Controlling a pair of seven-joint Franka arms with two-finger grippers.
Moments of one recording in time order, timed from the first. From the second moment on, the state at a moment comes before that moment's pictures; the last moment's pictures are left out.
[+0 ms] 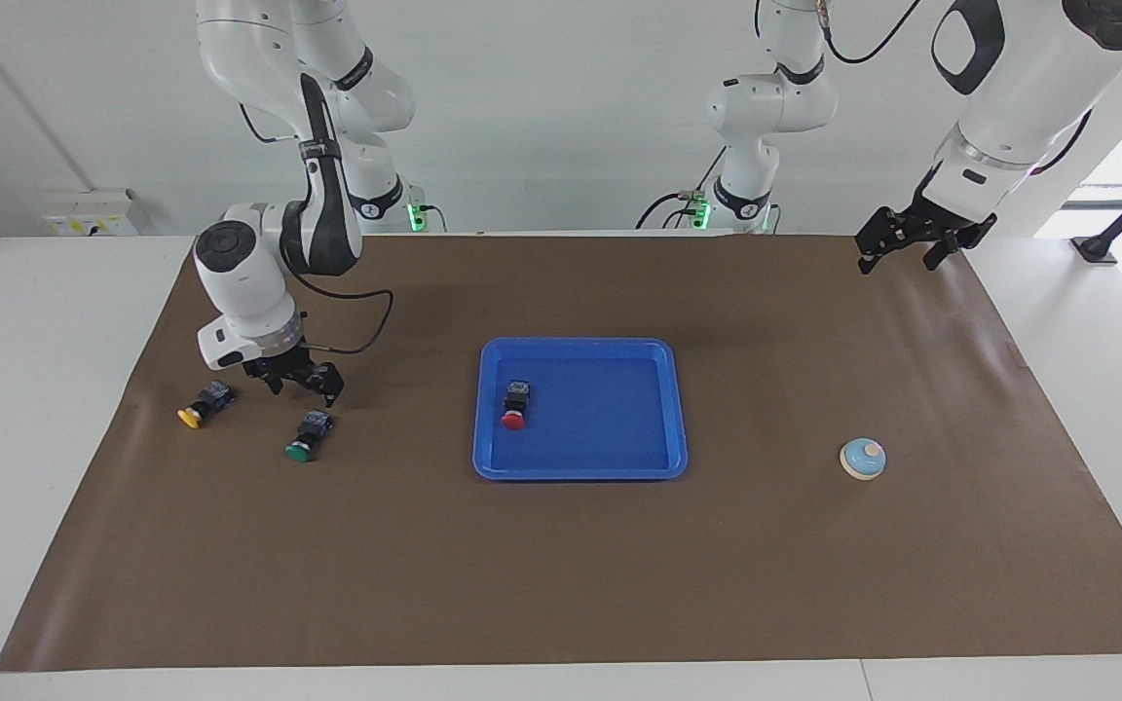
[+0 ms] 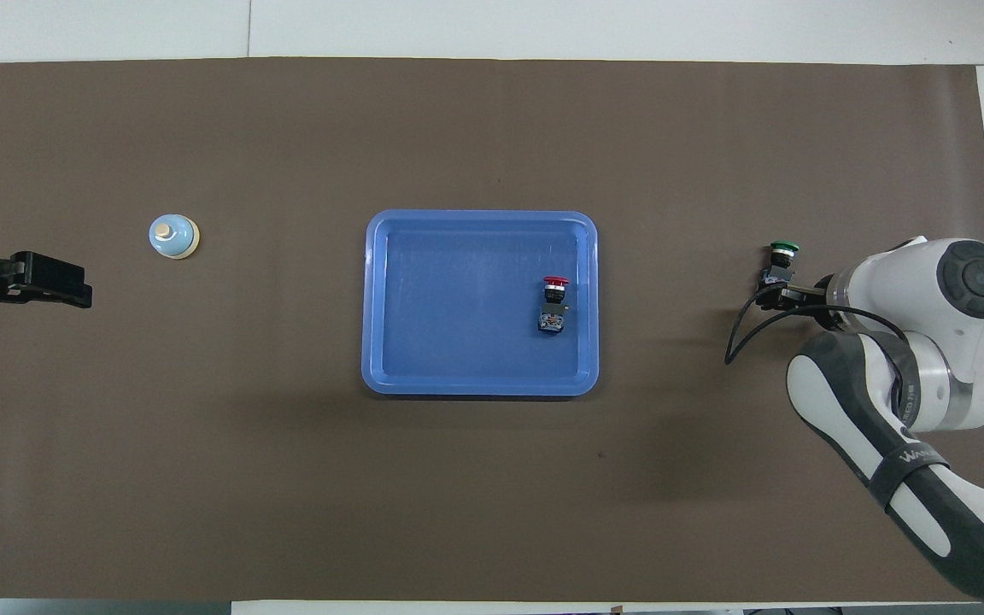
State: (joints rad) left arm -0.01 -0.08 -0.04 -1.73 -0.02 1.59 -0.04; right arm -0.09 0.13 0.04 -2.29 -0.08 2.47 0.29
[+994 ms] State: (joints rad) left arm -0.01 -0.08 -0.04 -1.73 -0.02 1.59 -0.04; right arm -0.09 0.18 0.04 -2.28 -0.08 2.58 0.27
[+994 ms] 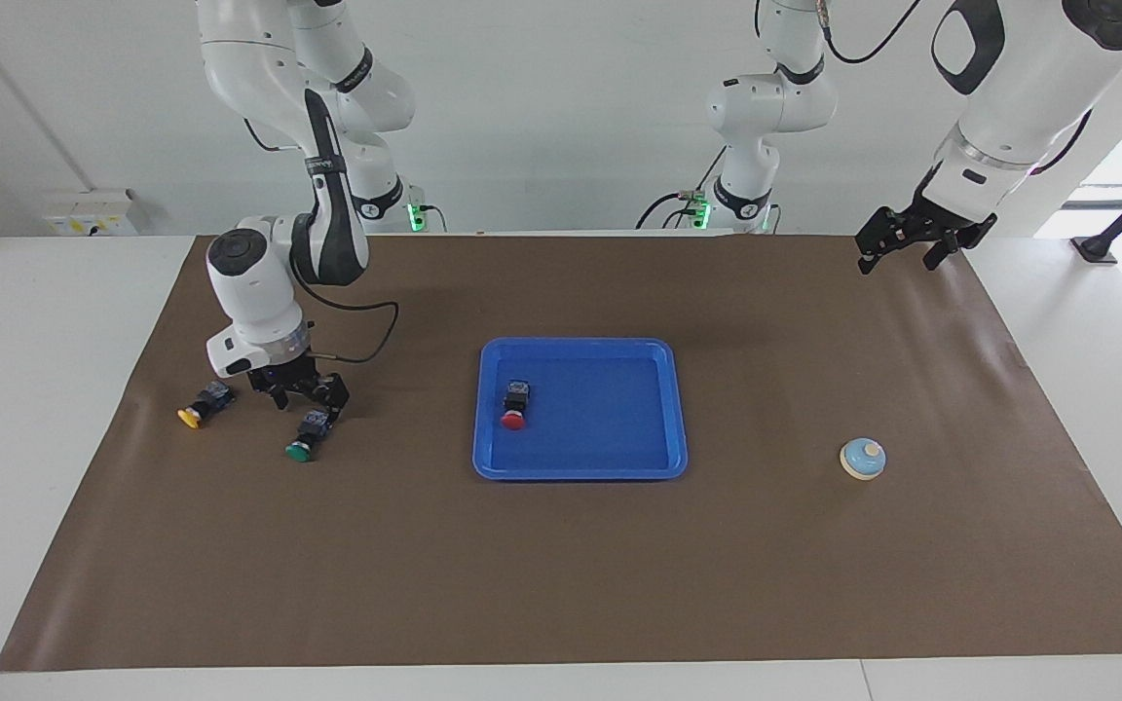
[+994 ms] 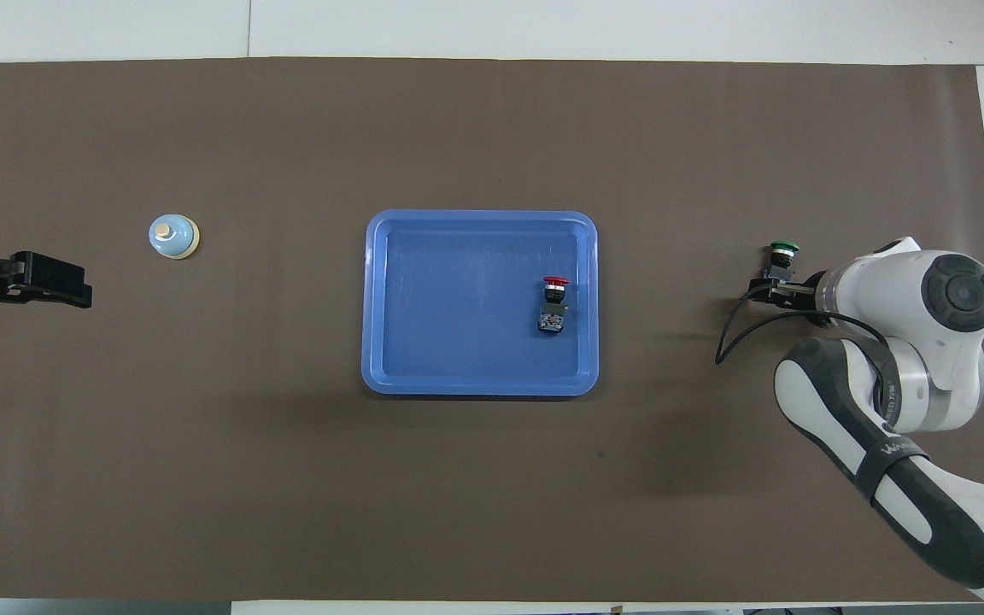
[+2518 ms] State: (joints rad) left arm -0.01 -0.08 -0.04 -1.73 -0.02 1.59 -0.04; right arm -0.08 0.26 0.06 -2.17 -0.08 2.52 0.27
